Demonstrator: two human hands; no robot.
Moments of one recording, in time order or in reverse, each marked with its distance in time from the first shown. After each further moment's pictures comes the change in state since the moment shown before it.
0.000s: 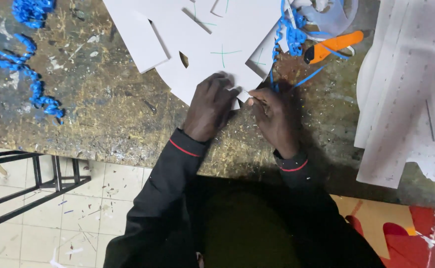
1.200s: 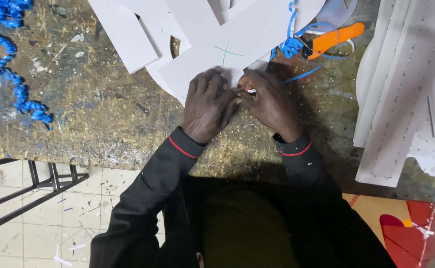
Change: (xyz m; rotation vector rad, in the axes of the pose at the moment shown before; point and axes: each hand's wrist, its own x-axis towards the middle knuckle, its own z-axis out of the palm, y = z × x) left_hand 0.018 0.021 -0.015 0.174 -0.069 -0.074; right_hand 0.051 0.017 0.000 -0.069 -0.210 -0.108
